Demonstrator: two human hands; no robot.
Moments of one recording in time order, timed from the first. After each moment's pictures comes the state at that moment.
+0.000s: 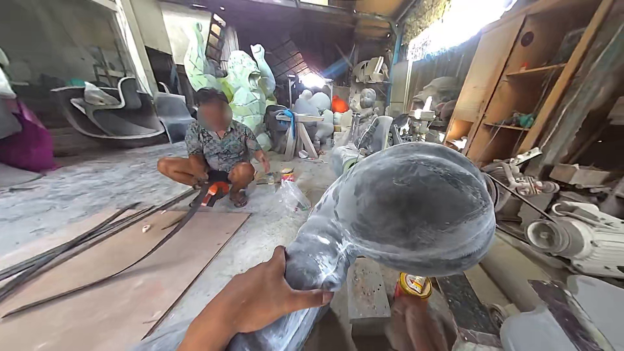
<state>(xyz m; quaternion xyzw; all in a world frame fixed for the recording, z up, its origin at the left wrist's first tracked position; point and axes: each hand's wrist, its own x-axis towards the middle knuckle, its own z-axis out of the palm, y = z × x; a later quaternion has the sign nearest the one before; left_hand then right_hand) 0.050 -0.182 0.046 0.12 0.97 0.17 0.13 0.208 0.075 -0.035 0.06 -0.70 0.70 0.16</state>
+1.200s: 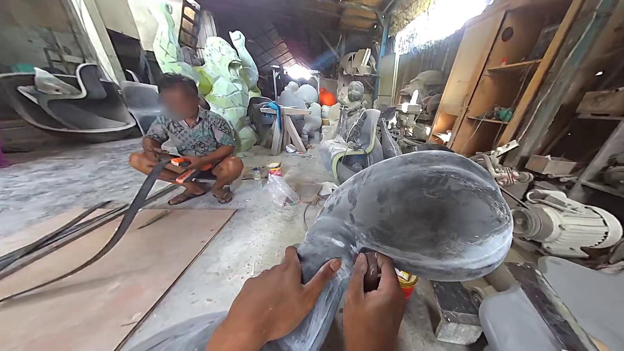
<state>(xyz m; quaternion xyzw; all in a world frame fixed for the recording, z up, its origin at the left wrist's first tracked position) 0.085 -0.130 0.055 0.11 0.98 0.13 0.12 0.135 0.002 -0.019 -0.22 -0.72 0.38 0.54</state>
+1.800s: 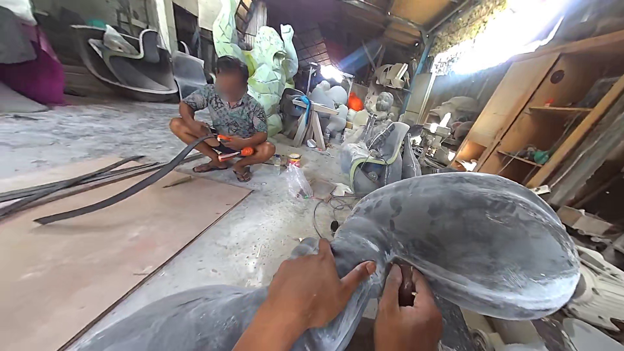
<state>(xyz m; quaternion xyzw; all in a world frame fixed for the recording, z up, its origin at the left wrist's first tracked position) 0.085 -0.138 0.062 0.11 0.97 0.15 0.14 0.137 -0.001 -0.015 -0.23 -0.76 0.30 0.53</state>
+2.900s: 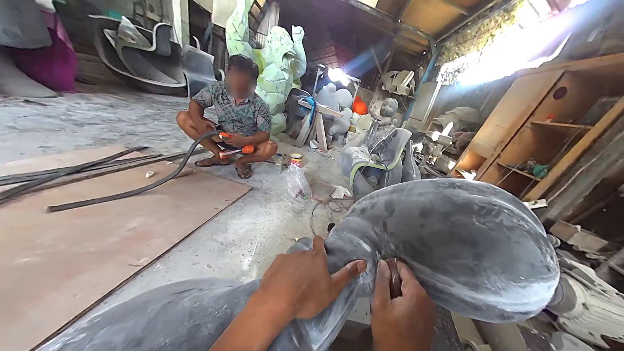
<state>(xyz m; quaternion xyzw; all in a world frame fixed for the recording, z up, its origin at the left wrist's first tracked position) 0.081 -0.142 0.062 0.12 0.97 0.15 0.13 0.144 0.017 0.012 -0.14 -0.85 0.26 0.43</state>
